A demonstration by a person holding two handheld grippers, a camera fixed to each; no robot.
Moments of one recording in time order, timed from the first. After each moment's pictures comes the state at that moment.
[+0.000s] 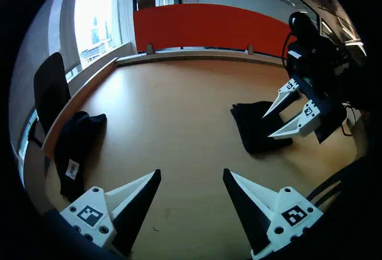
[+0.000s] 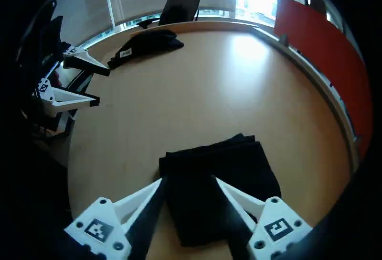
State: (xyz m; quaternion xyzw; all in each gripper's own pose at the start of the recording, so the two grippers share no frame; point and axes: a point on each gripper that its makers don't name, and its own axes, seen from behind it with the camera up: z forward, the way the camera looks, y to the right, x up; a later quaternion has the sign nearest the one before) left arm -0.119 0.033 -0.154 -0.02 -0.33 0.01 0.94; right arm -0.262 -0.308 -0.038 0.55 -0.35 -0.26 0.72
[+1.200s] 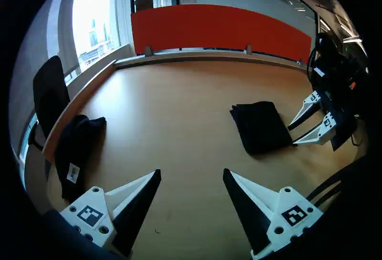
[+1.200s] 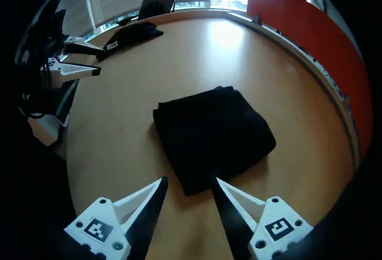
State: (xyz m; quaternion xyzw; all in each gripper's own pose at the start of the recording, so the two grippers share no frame) left arm -0.115 0.033 -0.152 -0.02 -0.33 0.02 0.94; right arm -0.280 -0.228 -0.068 0.48 -0.39 -0.24 0.75
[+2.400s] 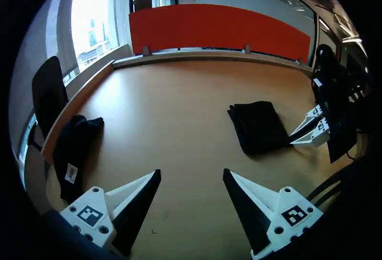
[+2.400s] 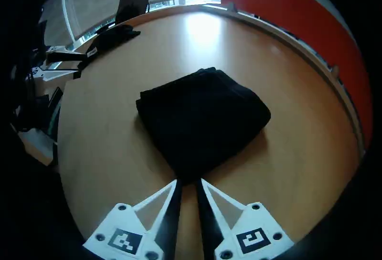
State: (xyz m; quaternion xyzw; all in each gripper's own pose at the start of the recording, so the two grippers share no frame) left arm -0.116 0.038 -0.150 -0.03 -0.33 0.02 0.94; right arm -0.304 -0.219 -0.077 0.42 -0.41 -0.20 0.78
